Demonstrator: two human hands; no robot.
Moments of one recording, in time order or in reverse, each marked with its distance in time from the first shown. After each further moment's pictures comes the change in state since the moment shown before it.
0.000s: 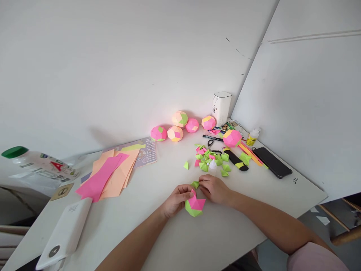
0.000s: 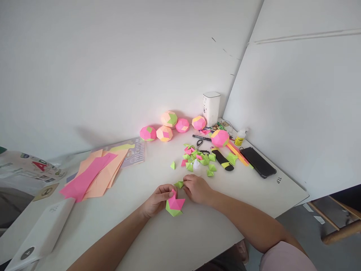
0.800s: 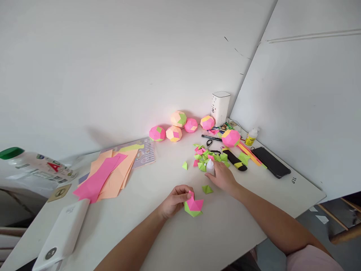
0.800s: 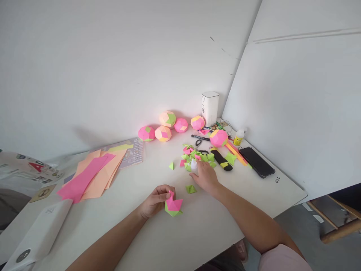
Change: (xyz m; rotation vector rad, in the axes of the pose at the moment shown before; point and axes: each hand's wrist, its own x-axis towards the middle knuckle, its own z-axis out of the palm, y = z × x) left_hand -0.001 0.001 -0.001 0.041 -0.043 0.034; right_hand 0.007 0.023 -0.026 -0.111 0.186 0.497
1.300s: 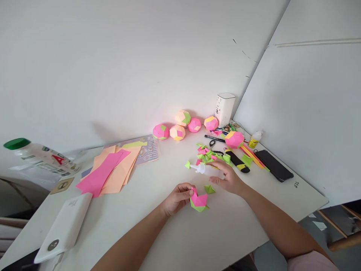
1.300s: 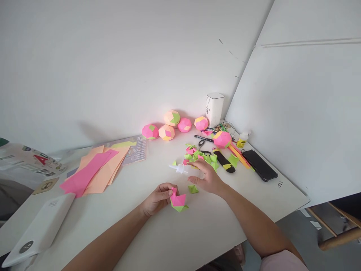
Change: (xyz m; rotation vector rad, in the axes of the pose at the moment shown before) left_hand 0.002 0.001 0.002 -0.112 -0.008 0.042; right_hand -0.011 -0.022 -0.041 0.630 -0.051 -0.305
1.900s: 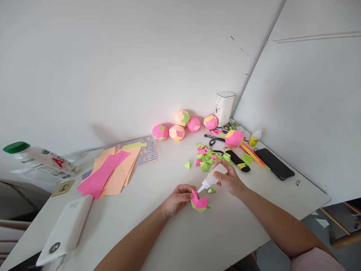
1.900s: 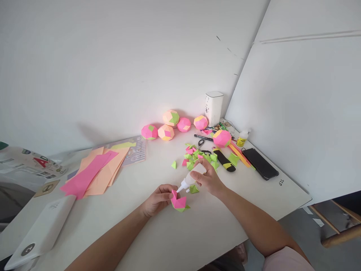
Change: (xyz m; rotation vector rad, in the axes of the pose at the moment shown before) left_hand -0.001 0.002 -0.001 0.041 -0.072 -0.021; right_hand -0.005 0.007 0.012 0.664 0.075 0.290
